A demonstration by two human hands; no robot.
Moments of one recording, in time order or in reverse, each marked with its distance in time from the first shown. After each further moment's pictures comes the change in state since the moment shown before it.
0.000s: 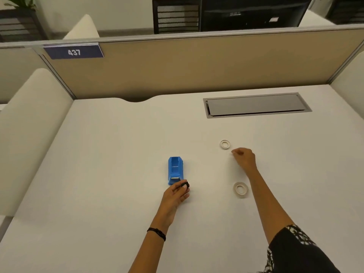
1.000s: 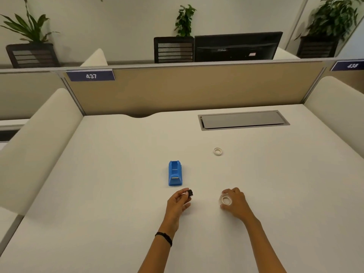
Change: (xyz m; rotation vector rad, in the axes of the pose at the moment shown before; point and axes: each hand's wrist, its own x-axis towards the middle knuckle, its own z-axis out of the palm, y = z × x) left_hand -0.046 -0.016 0.013 0.116 0.030 0.101; right_hand -0.143 0.065 0.001 -0.269 -0.252 -0.172
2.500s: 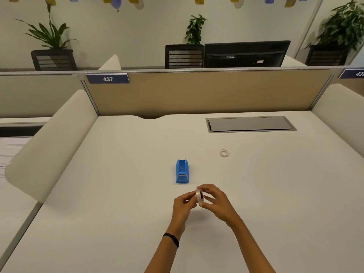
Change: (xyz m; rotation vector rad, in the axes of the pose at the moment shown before) left_hand -0.035 -0.001 0.007 0.133 0.081 0.173; right_hand -0.044 -0.082 0.030 0.504 -0.142 -0.351
